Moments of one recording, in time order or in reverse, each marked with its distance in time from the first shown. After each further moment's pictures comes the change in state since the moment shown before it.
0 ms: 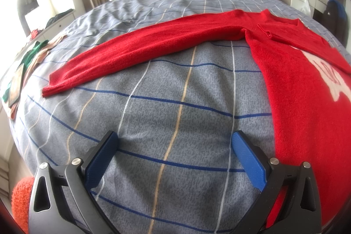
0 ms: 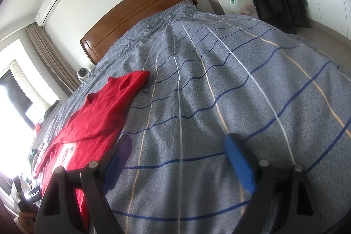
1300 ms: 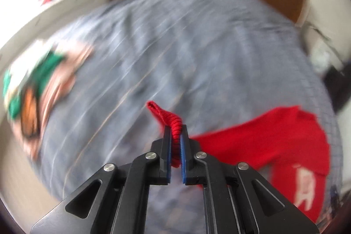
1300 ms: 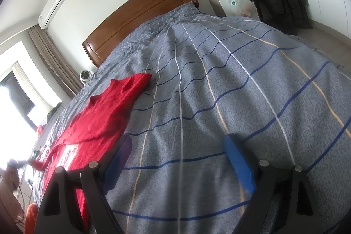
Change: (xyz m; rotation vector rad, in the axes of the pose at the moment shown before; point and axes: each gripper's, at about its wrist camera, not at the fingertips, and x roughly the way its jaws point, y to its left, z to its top) left arm -0.014 0.135 0.229 -0.207 0.022 -0.091; right arm -0.002 -0.005 0.000 0.001 -0.020 0.014
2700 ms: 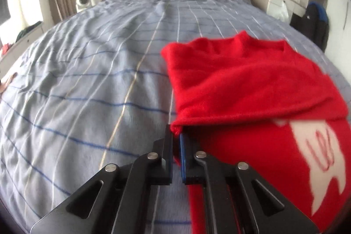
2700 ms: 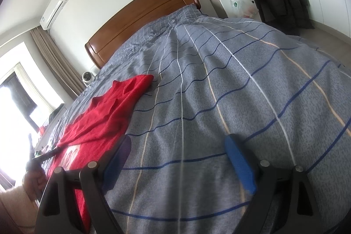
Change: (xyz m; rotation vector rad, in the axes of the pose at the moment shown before) left arm 0.111 -0.168 -0.149 0.293 -0.058 -0.085; right arm -0.001 -0.003 0.001 -0.008 -0.012 0.017
